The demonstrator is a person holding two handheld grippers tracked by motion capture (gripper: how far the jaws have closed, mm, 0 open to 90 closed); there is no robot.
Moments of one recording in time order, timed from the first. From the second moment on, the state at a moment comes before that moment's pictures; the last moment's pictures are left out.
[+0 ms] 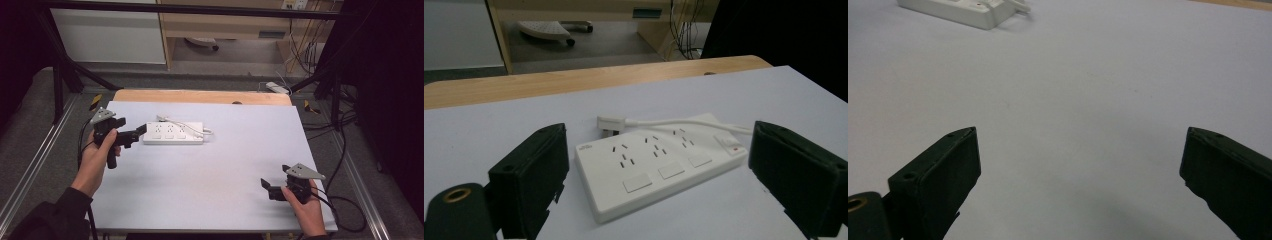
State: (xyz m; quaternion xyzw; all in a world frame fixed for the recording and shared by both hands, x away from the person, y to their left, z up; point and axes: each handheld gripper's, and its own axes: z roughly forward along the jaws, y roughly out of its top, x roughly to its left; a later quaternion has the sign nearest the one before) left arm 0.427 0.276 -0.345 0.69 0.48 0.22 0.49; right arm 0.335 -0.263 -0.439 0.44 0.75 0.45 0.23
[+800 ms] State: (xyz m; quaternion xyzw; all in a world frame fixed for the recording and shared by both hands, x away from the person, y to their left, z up) left arm 0.367 0.295 -0.346 0.70 0.46 0.23 0.50; right arm 0.334 -0.263 -0.439 0.44 0.75 0.45 0.23
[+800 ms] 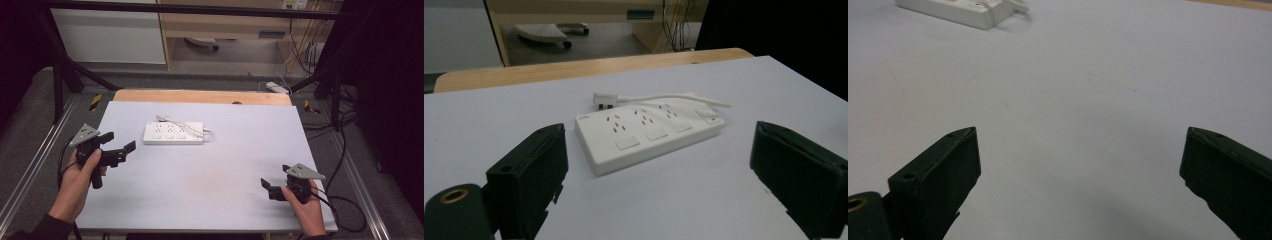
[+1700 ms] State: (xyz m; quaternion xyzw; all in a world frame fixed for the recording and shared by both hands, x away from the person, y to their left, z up) left arm 0.321 0.312 -0.375 0.70 0.46 0.24 0.48; right arm 0.334 -0.263 -0.439 0.44 0.75 0.45 0.23
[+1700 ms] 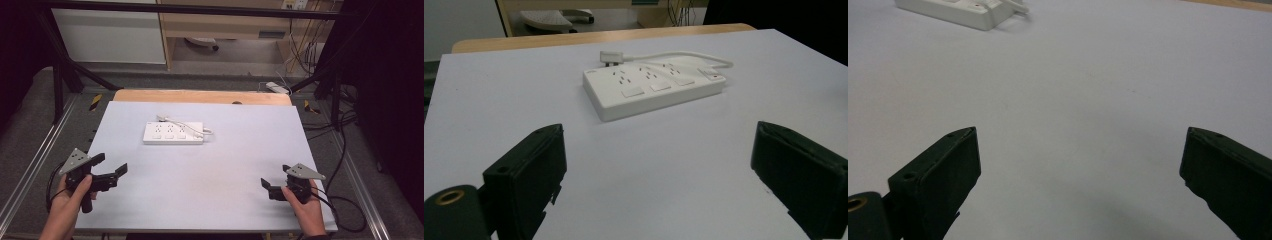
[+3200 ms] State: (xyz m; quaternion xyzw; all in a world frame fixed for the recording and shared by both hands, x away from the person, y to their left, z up) left arm 0.285 0.278 -0.428 0.76 0.44 0.19 0.44; right arm 0.334 -0.263 -0.439 0.44 0.75 0.45 0.23
